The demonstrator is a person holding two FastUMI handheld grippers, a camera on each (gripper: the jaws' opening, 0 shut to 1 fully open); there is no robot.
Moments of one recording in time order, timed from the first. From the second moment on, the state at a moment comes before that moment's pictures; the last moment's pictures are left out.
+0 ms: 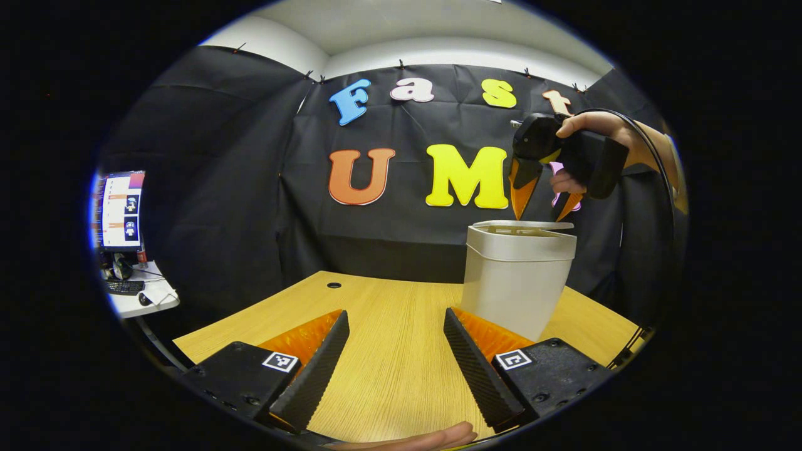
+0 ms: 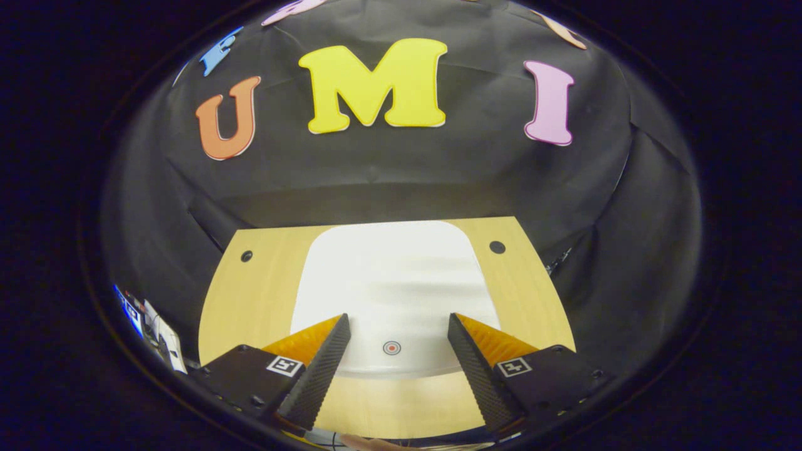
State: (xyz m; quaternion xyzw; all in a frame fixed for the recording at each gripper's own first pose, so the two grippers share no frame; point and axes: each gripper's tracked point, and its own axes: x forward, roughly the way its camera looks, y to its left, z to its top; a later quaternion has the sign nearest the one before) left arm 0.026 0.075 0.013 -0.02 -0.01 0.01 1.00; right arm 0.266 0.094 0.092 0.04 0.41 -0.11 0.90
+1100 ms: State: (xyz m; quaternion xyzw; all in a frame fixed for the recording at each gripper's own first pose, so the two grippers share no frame) left arm 0.018 0.089 0.016 -0.05 0.00 0.03 1.00; right arm 0.269 0.094 0.071 0.00 0.11 -0.07 0.99
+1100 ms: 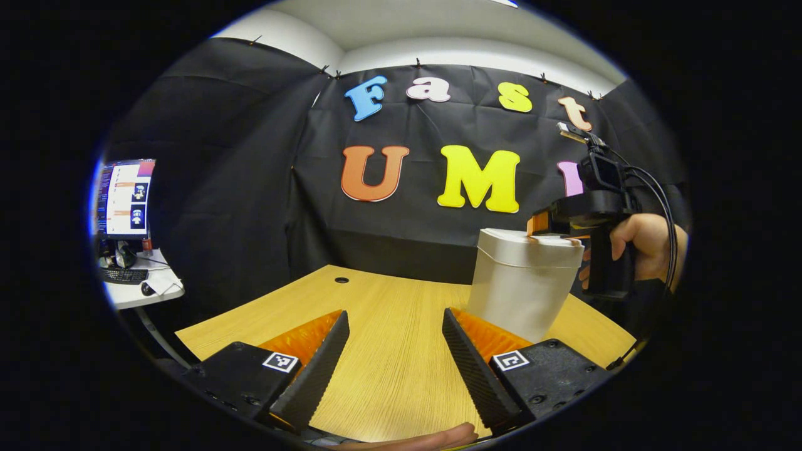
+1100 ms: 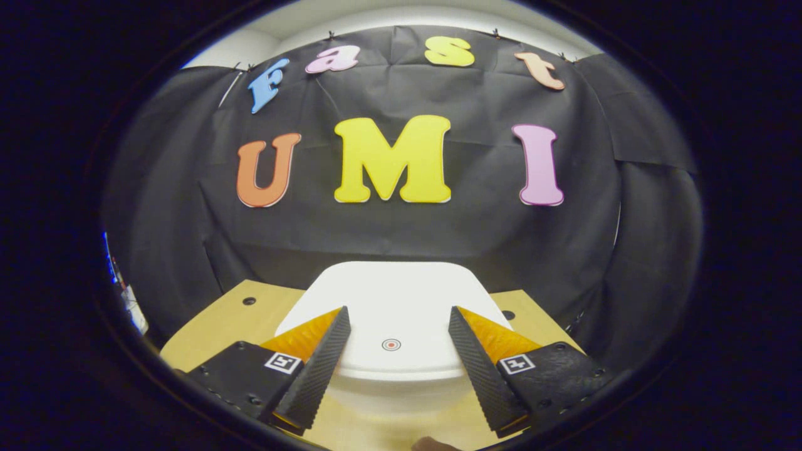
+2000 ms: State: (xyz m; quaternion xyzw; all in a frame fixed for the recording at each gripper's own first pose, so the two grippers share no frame) left arm 0.025 0.099 0.005 -0.06 0.02 0.04 1.00; right arm 0.244 0.080 0.074 0.02 0.04 -0.03 1.00
